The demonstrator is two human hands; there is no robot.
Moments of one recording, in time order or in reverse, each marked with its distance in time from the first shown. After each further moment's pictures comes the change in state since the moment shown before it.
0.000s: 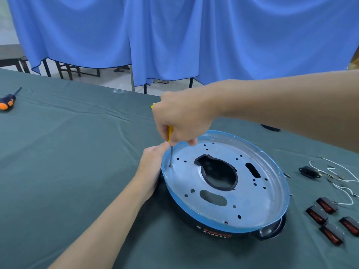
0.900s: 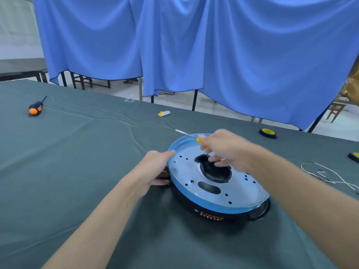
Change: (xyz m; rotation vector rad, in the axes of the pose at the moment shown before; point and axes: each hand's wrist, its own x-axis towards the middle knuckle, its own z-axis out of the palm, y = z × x) left_hand -0.040 0.018 -0.014 0.289 -0.054 -0.142; right_hand -0.061 0.003 0.088 1.258 0.234 0.755
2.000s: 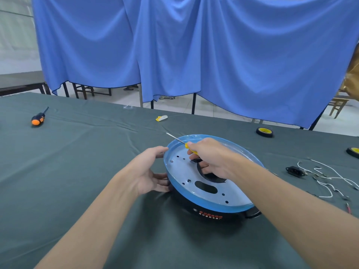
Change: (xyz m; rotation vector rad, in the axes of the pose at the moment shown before) left_hand -0.013 0.019 0.000 -0.357 -0.058 -0.267; right_hand 0.011 0.010 0.021 0.295 -0.058 0.019
